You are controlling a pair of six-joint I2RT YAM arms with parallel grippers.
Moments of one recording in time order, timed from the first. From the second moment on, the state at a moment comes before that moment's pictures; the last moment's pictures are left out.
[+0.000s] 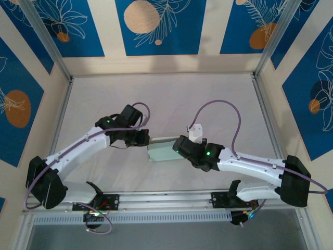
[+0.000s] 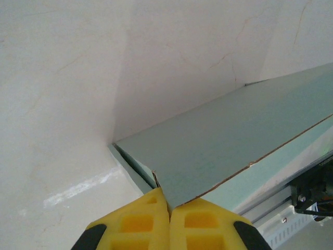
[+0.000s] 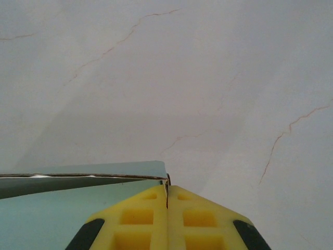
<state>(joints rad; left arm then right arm) -0.67 1.32 1.08 -0.85 0.26 -0.56 1.08 1.20 0.79 -0.65 0.74 0.84</state>
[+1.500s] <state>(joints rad) -0.85 1.15 0.94 -0.75 -0.02 -0.62 1.18 1.16 0.72 -0.60 0.85 1.01</state>
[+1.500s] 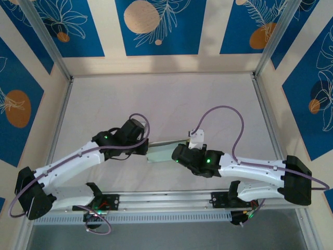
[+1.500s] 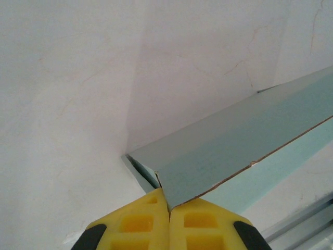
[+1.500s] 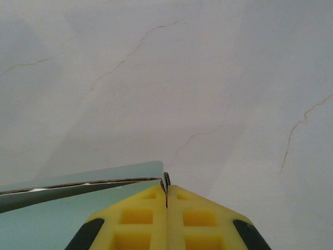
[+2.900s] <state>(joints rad) -0.95 1.22 0.95 -0.74 -0.26 -0.62 0.62 0.50 0.50 -0.52 -0.13 0.69</state>
